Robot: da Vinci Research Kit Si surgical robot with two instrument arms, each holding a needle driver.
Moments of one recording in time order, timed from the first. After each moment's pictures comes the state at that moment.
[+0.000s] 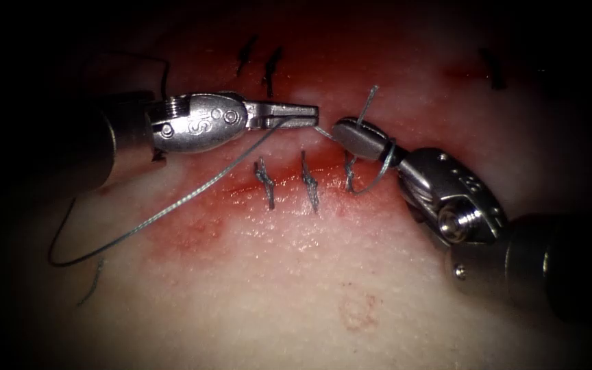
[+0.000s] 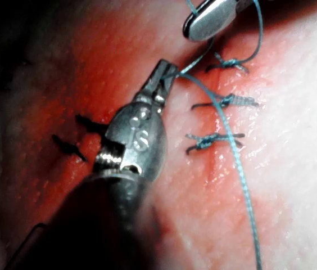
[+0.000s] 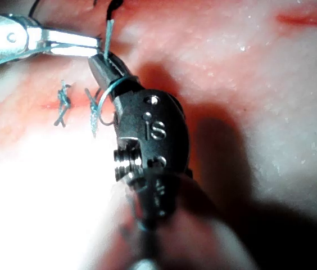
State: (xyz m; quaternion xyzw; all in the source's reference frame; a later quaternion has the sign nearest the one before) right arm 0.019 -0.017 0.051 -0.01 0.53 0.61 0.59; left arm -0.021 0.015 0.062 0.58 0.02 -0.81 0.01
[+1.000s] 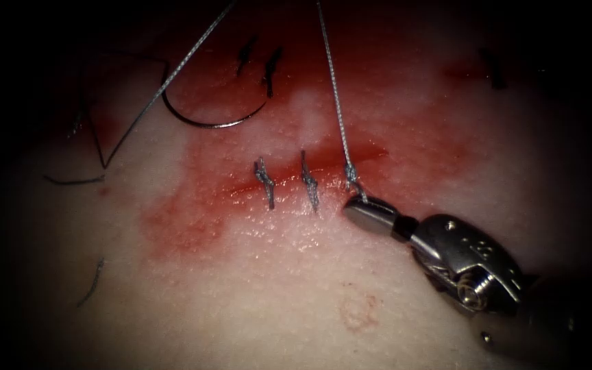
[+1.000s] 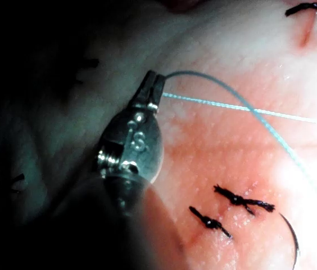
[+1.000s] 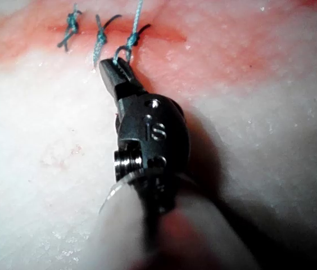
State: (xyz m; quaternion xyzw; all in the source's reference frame) right arm 0.017 -0.023 0.051 0.04 0.51 0.56 0.66; left arm -0.021 0.032 0.064 0.50 -0.10 -0.86 -0.01
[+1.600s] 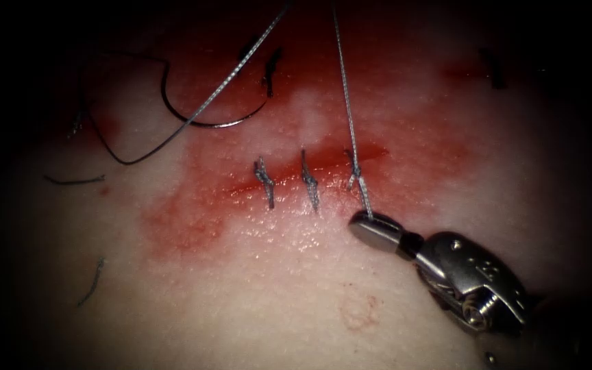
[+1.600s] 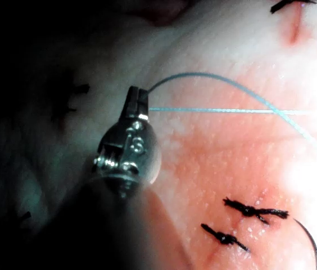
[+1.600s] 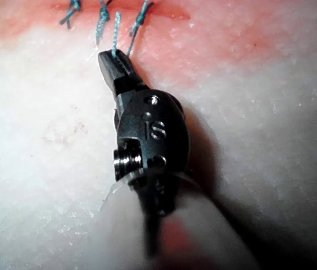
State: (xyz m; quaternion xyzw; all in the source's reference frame) right arm 0.017 -0.027 0.052 0.10 0.53 0.49 0.69; left arm -0.022 0.034 0.066 0.42 -0.17 -0.89 0.02
